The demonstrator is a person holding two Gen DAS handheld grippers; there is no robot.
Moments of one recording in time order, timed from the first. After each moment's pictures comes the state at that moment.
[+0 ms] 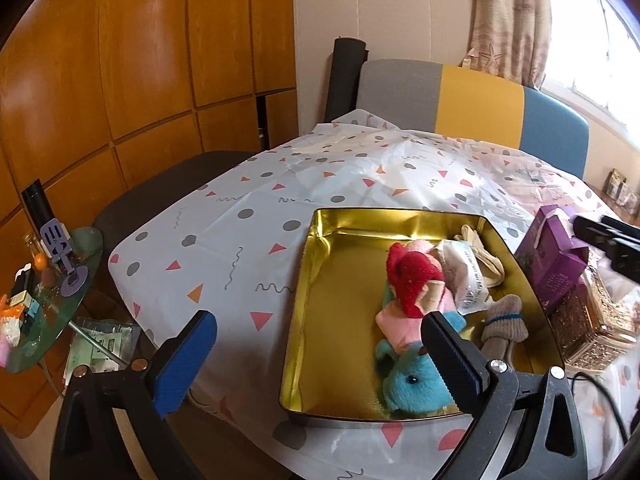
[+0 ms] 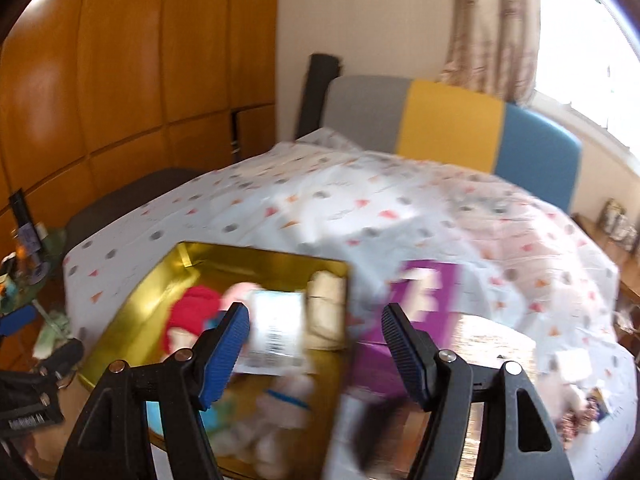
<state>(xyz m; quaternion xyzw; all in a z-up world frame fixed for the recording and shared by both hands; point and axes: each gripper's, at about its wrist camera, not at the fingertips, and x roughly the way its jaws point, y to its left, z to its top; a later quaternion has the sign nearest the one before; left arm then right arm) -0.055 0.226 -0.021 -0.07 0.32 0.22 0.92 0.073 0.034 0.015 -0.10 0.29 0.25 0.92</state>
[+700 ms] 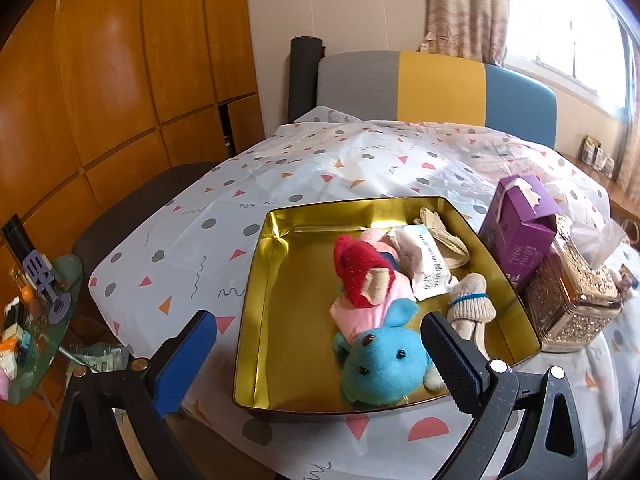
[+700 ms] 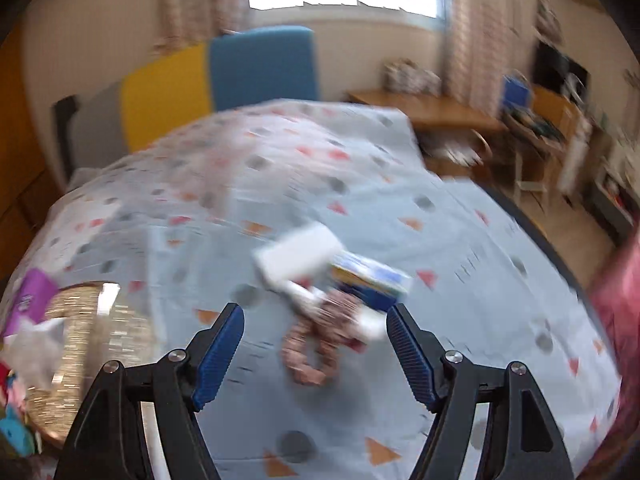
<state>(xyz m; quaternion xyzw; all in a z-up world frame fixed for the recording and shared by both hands) -0.042 0.183 -0.020 -0.02 0.33 0.17 0.93 0.116 -0.306 -0.037 0.09 0.37 -0.11 0.92</state>
